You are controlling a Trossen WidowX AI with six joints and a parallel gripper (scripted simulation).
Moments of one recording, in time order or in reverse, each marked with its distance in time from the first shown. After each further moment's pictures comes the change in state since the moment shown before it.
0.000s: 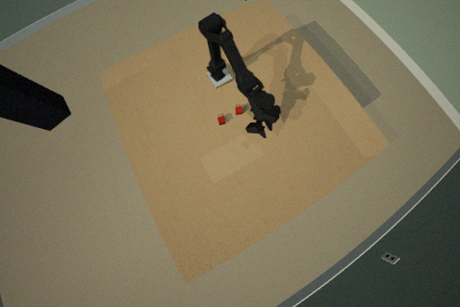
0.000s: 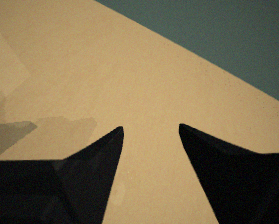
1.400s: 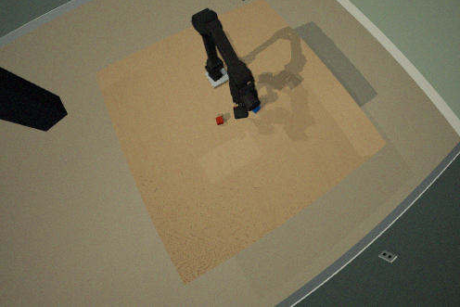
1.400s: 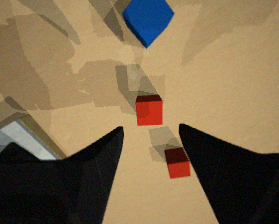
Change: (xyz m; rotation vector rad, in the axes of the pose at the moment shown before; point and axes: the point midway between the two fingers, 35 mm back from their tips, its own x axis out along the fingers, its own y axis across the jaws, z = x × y) arm -0.122 0.028 -0.124 -0.645 0.621 0.675
